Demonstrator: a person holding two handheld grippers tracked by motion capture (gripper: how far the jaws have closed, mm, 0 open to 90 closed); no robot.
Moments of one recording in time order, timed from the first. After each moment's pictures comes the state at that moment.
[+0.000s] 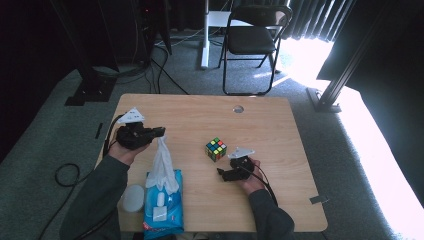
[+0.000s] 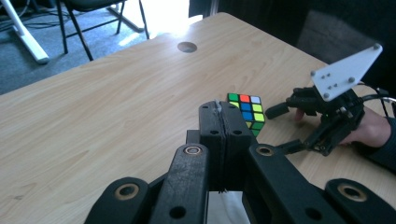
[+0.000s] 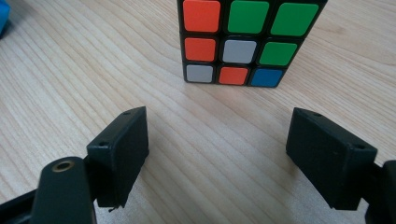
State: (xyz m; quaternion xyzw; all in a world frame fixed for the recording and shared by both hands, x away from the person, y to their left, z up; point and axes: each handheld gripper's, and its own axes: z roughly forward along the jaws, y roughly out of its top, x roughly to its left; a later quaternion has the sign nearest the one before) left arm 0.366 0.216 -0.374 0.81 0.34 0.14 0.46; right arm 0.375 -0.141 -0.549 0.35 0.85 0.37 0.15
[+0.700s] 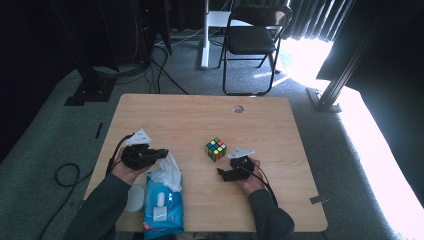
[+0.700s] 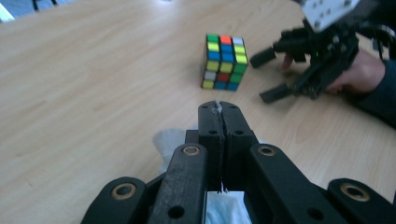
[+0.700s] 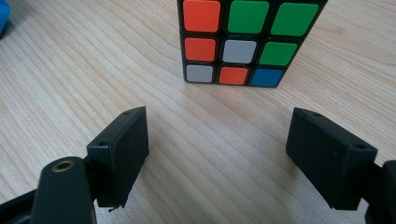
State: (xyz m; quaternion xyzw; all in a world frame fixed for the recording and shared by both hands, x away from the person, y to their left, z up) left arm 0.336 0.210 -0.424 0.84 0.33 0.10 0.42; right arm 0.375 -0.141 -0.549 0.35 0.85 0.37 0.15
